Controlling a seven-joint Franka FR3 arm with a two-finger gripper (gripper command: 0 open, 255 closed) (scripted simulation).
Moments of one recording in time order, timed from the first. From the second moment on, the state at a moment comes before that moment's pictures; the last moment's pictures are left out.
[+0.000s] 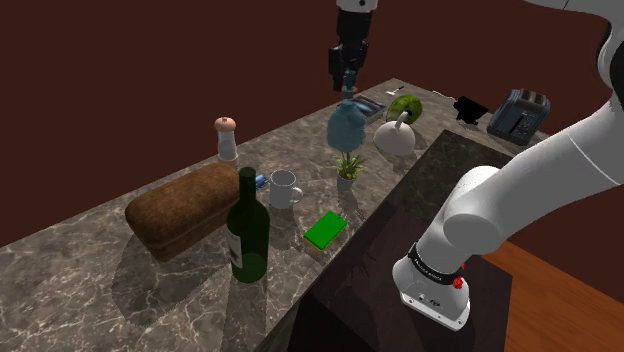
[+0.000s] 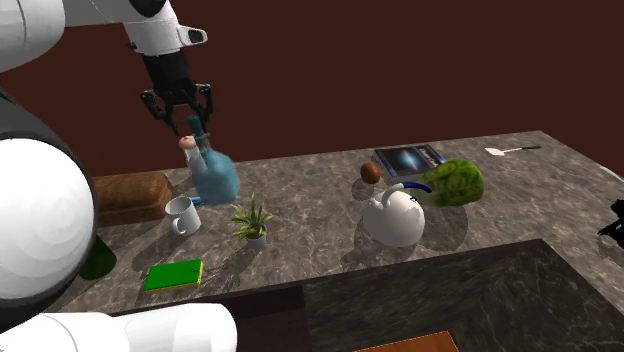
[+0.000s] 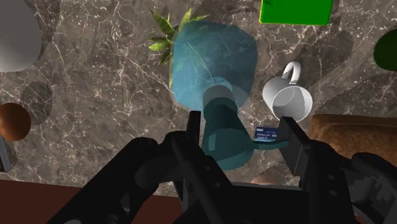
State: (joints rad) arm 0.01 -0.40 -0.05 -2.01 -0.07 1.55 -0.01
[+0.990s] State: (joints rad) arm 0.11 -0.56 0.19 -1.96 0.08 1.34 0.31
